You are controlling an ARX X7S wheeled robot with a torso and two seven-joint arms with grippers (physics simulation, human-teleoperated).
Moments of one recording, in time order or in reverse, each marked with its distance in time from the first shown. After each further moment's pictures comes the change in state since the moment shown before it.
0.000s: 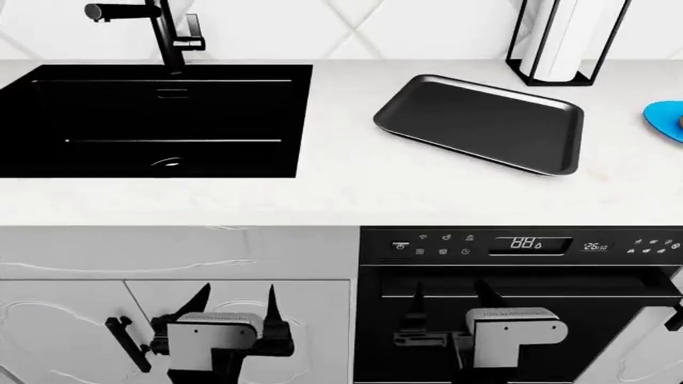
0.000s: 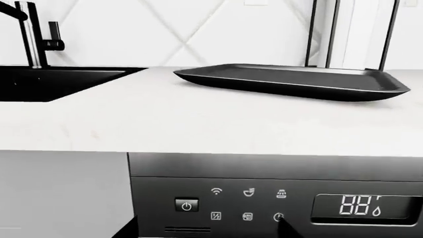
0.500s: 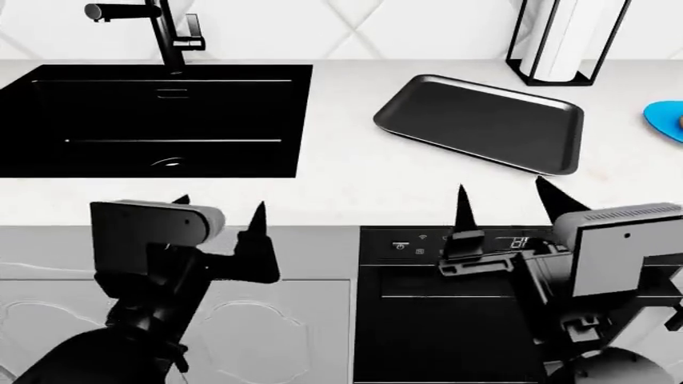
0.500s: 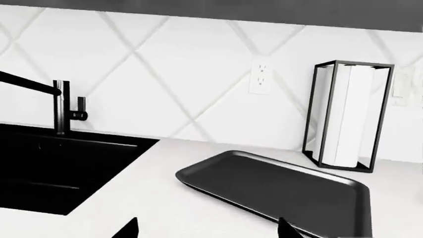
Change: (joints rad) left arm -0.393 -0.097 -0.219 0.740 -0.455 -1.112 -0.124; right arm 0.265 0.209 0.161 -0.716 0.301 0.805 0.041
